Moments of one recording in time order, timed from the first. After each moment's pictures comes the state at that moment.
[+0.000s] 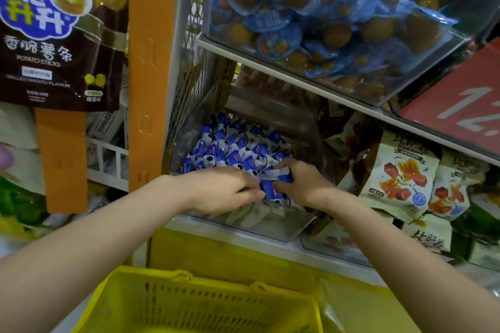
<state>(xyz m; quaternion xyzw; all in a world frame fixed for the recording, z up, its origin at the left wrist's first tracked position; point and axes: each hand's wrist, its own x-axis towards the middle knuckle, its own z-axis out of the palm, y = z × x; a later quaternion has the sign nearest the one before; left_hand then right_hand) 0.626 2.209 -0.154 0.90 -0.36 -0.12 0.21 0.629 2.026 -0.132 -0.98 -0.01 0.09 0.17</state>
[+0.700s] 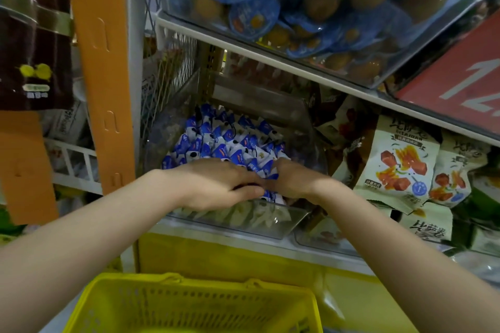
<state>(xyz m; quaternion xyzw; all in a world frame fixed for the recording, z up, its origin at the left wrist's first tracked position) 0.645 2.192 -0.160 0.90 -0.40 -0.10 0.14 0.637 2.034 -0.129 -0.96 0.06 0.22 0.17</state>
